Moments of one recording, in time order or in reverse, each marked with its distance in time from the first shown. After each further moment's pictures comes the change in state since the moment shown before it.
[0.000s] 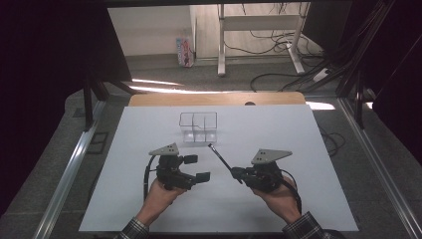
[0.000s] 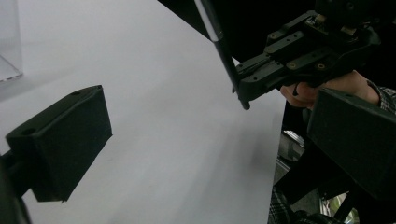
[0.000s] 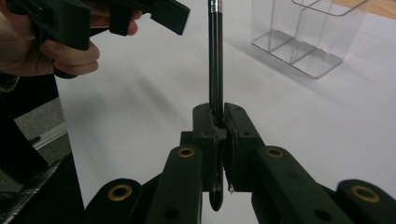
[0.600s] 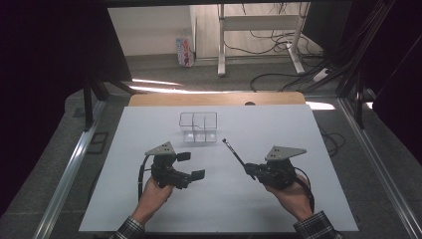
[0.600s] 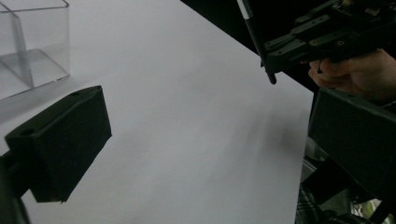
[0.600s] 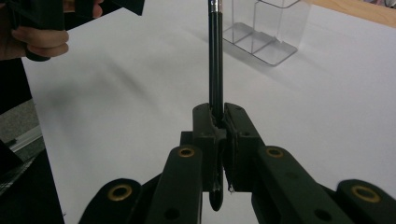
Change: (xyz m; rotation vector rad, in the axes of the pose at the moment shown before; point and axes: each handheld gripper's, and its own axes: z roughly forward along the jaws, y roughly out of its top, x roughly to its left) left arm 0.005 0.000 -0.010 0.004 0.096 0.026; right arm -0.021 -0.007 -0.024 0.009 -0.080 0.011
